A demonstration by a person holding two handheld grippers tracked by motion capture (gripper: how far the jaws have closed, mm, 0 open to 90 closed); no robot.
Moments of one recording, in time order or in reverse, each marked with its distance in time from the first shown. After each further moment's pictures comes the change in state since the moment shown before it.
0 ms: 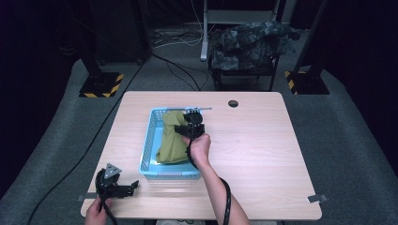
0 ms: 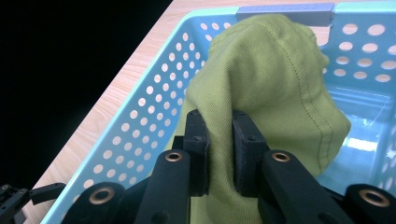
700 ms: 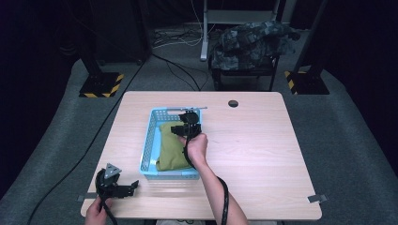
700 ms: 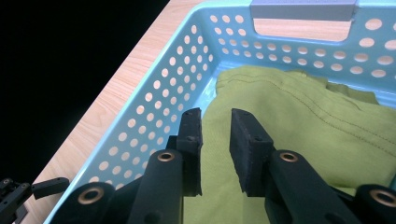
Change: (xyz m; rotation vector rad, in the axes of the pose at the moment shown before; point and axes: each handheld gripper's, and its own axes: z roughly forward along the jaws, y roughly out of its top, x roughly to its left) left arm 0.000 0.000 0.000 0.001 0.000 0.000; right arm 0.009 0.002 0.006 0.033 -0.002 -0.018
